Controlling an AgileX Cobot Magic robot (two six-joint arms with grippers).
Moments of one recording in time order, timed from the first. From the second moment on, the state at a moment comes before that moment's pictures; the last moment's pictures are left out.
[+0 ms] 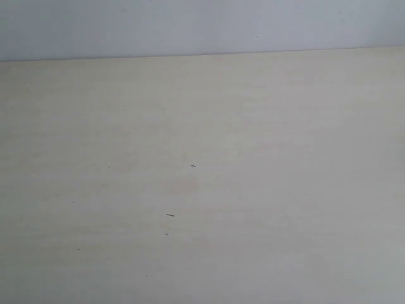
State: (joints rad) left arm 0.12 0.01 0.00 0.16 0.03 -0.22; right arm 0.34 0.00 -0.25 -0.08 0.19 0.03
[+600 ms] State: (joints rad) left arm 0.12 0.01 0.00 0.16 0.03 -0.22; right arm 0.01 0.00 -0.06 -0.06 -0.01 0.02
